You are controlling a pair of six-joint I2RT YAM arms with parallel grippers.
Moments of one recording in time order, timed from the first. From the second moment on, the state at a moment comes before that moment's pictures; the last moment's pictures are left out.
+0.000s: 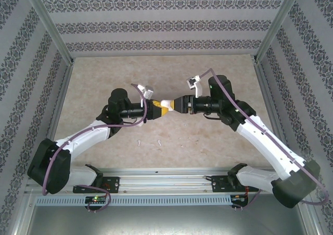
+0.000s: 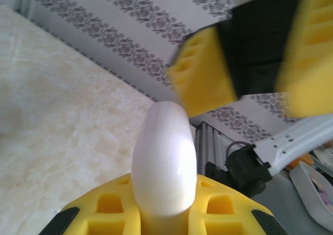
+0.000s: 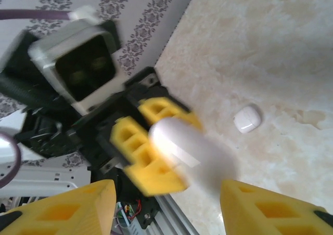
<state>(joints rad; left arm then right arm) -0.48 1.32 0.73 0.43 0.87 -0.42 0.54 1.12 1.08 -0.44 -0.66 0.57</state>
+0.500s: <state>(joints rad) -0.46 1.35 0.71 0.29 0.73 -0.40 0.49 1.09 1.06 -0.54 -0.51 0.60</state>
